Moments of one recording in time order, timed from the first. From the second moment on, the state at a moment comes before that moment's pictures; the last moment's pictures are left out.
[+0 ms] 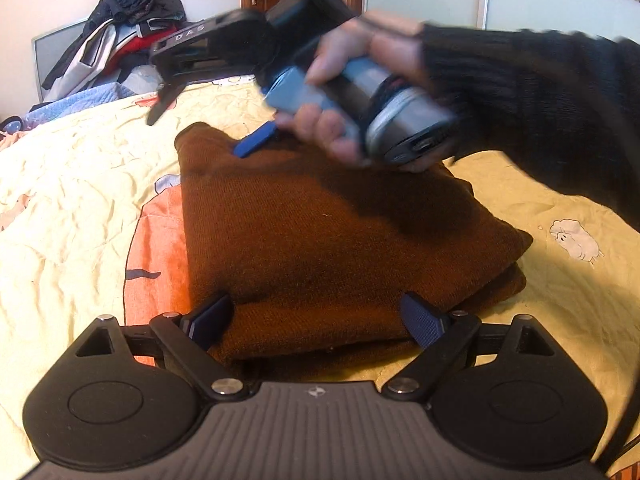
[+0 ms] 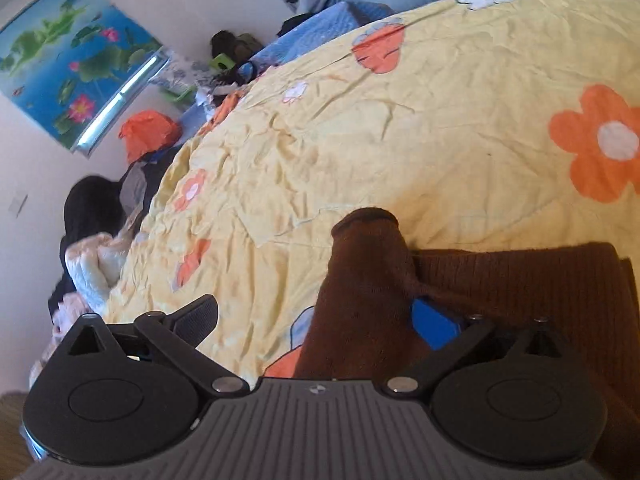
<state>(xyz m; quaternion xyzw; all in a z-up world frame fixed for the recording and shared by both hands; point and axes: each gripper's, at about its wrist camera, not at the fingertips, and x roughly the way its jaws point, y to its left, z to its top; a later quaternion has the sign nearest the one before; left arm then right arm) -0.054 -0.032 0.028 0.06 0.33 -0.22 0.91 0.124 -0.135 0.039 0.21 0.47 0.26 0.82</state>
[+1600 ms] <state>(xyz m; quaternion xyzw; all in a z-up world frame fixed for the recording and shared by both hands) -0.088 0.019 0.029 0.01 0.31 -0.12 0.94 -0.074 -0.231 0.047 0.09 0.44 0.21 0.87</state>
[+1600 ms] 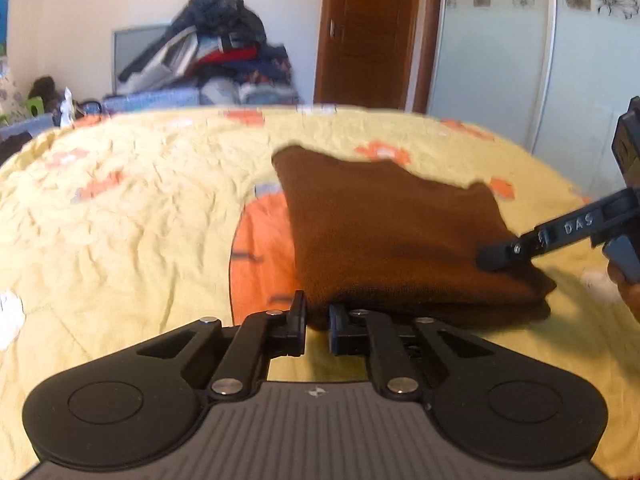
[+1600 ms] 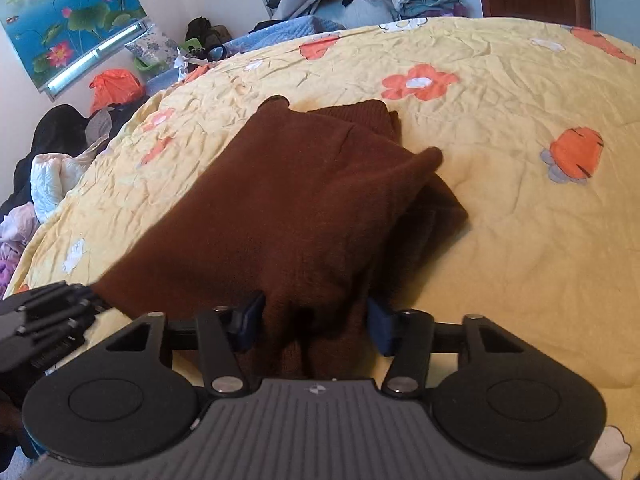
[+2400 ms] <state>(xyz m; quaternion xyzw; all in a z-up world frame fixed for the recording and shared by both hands) -0.041 0.051 0.026 -0.25 0.43 -0.21 0.84 -0.073 -0.258 0.049 0.15 0.50 0.29 0.80</state>
